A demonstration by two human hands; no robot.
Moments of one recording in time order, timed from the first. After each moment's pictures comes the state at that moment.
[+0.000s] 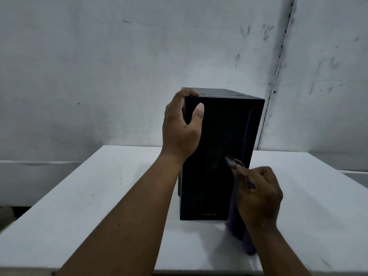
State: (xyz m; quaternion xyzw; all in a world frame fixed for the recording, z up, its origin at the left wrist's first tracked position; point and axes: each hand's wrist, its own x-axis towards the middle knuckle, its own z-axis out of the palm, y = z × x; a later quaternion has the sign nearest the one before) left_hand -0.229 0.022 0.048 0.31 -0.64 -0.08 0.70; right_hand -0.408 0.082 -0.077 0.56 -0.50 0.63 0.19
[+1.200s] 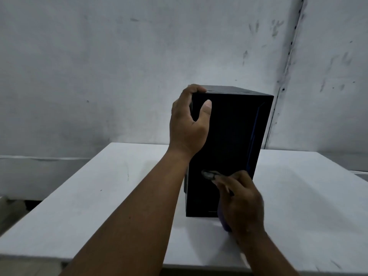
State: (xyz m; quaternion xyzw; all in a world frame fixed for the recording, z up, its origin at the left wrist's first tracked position) left_hand -0.230 0.026 0.047 0.32 -0.64 -0.07 0.70; right_hand -0.375 0.085 -0.100 0.66 -0.47 0.56 0.17
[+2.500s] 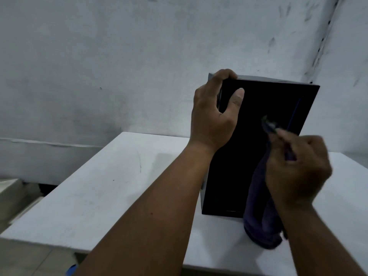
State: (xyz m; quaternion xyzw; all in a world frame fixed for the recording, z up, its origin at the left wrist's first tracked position) left_hand -0.225 0.019 0.044 0.31 -0.64 -0.06 0.70; right_hand -0.384 0.066 -0.025 0.52 -0.47 0.66 0.27
